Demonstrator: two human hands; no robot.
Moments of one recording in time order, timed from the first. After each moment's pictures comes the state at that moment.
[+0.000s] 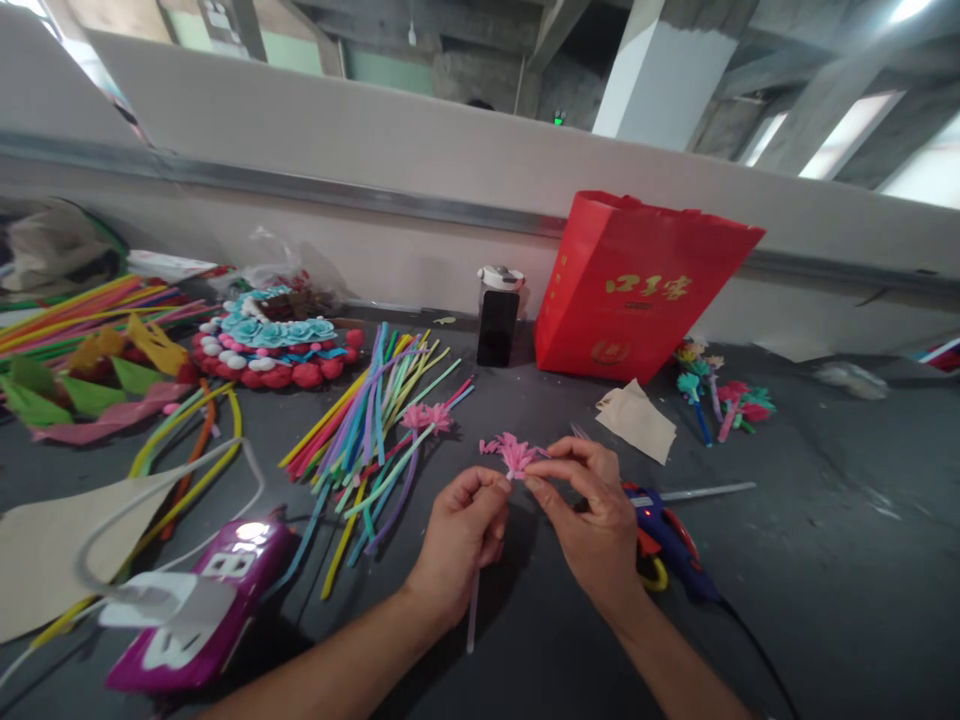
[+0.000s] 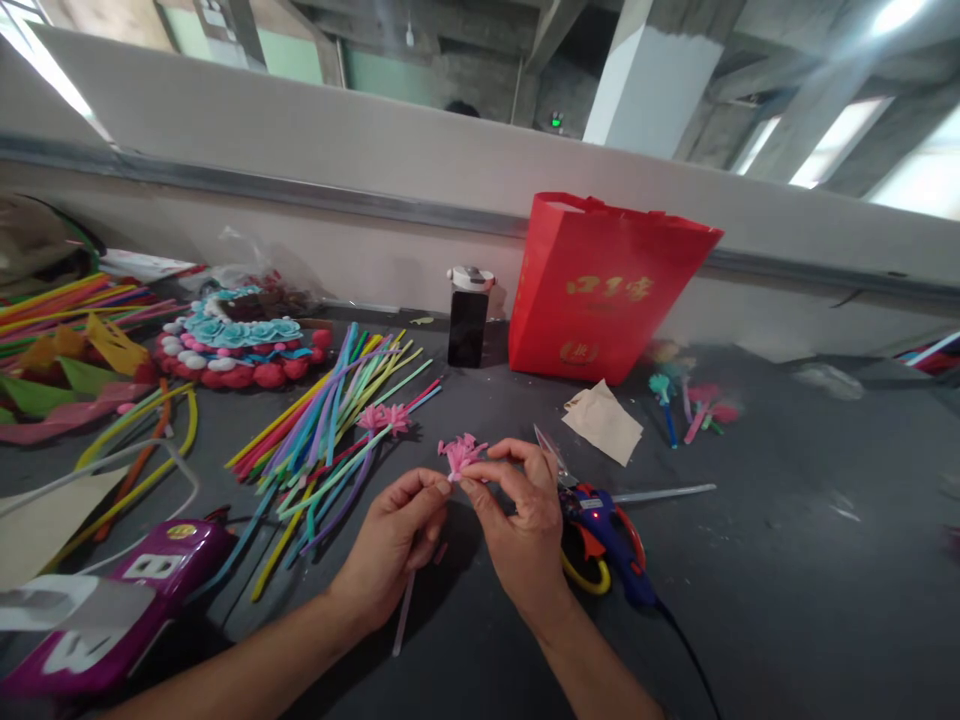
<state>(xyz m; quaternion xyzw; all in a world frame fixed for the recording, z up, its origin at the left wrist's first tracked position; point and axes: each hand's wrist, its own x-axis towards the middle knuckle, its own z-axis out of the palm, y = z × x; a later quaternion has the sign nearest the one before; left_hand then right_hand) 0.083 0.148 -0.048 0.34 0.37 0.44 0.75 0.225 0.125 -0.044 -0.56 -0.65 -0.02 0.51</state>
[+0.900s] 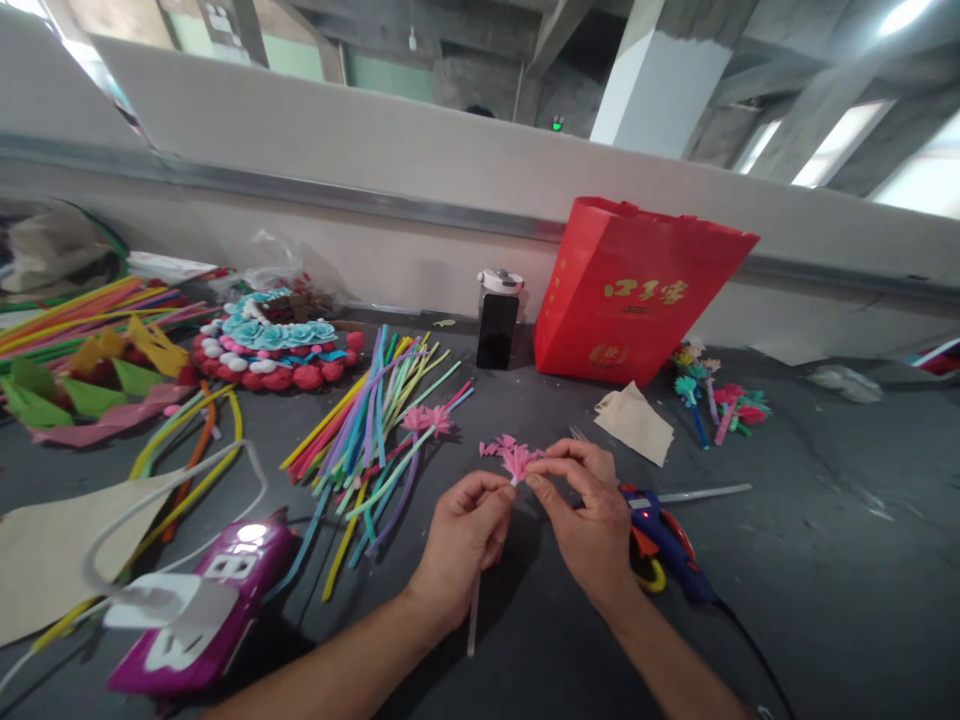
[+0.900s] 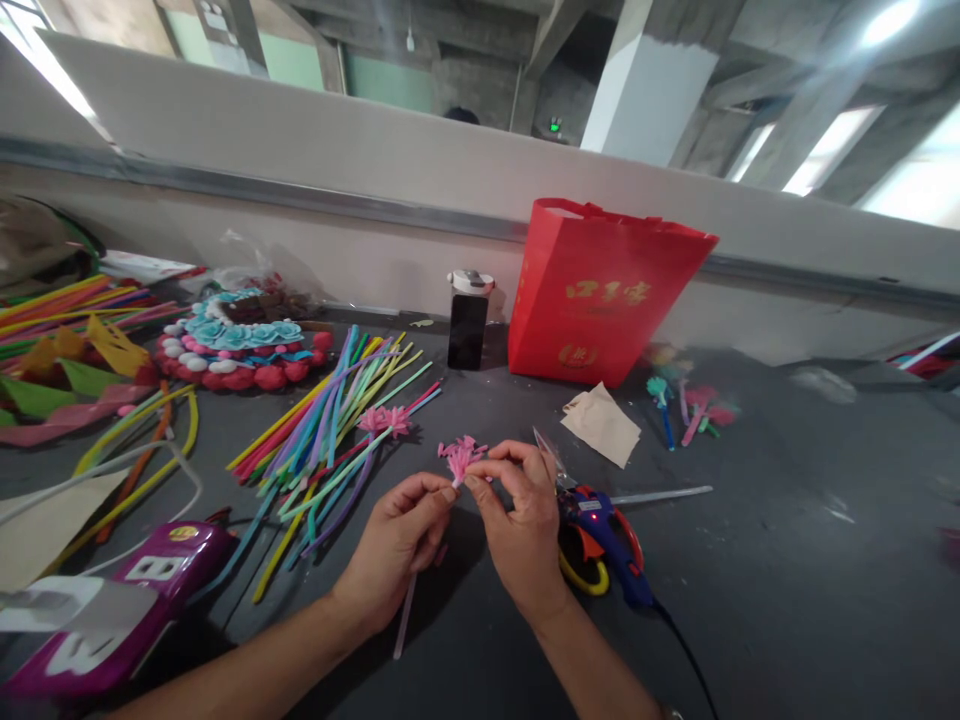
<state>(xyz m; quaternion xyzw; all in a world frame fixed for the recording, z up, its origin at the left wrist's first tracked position) 0.084 0.146 -0.049 0.35 0.38 0.44 0.74 0.225 0.130 -0.047 -0.57 -0.65 -0.03 0.50</state>
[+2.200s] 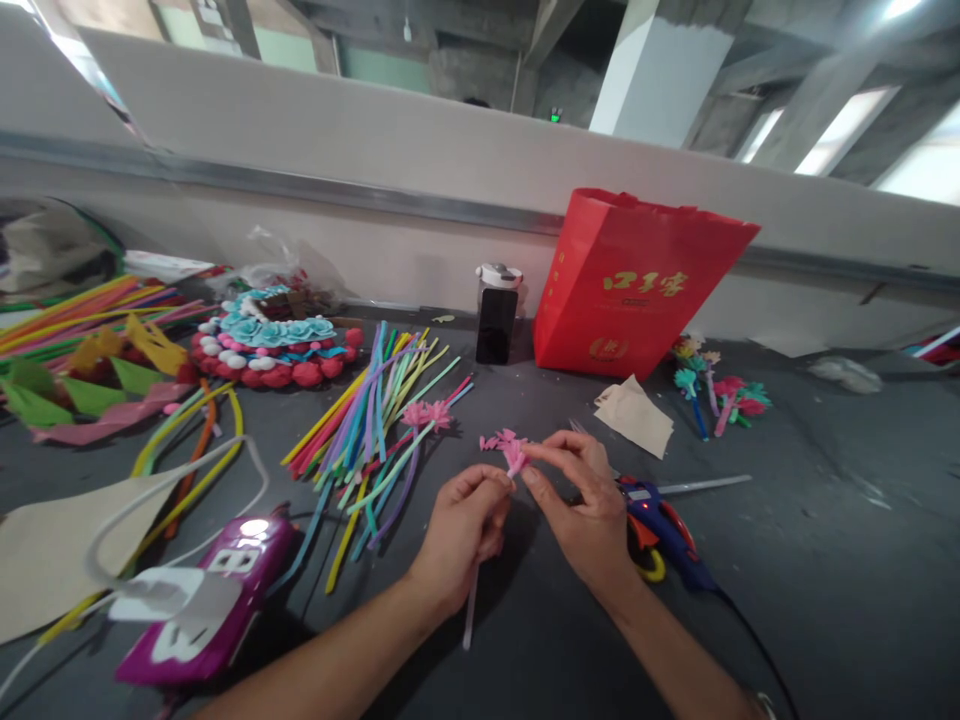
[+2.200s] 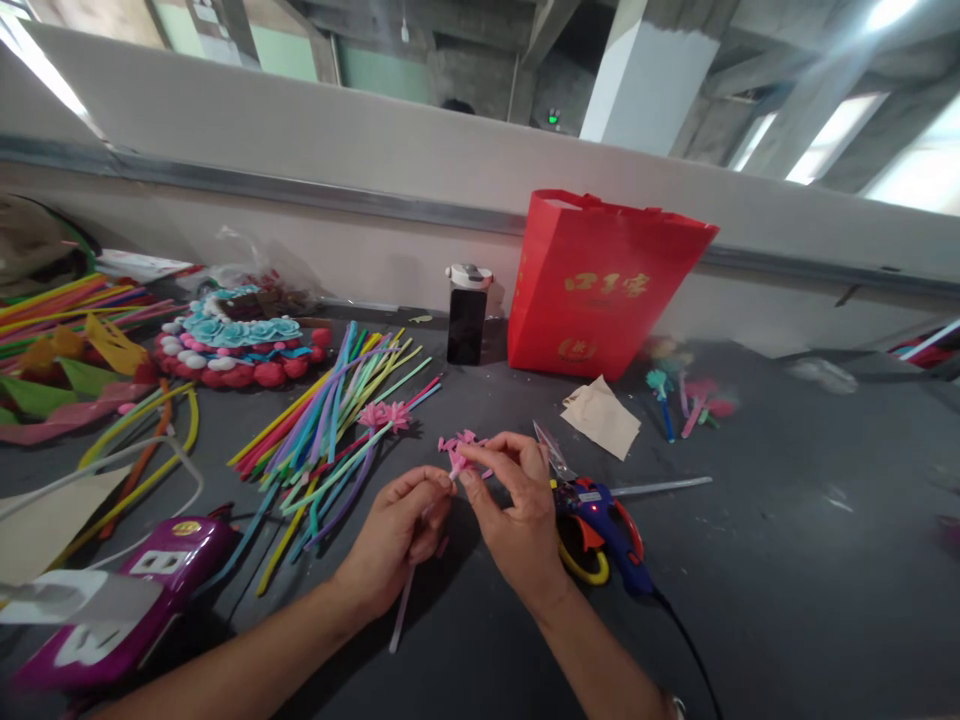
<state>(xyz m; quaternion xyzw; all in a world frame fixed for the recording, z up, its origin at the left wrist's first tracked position) 0.081 0.151 -0.050 0.34 0.36 0.42 0.76 0.225 0.128 -0.043 -0.54 -0.67 0.00 0.50</state>
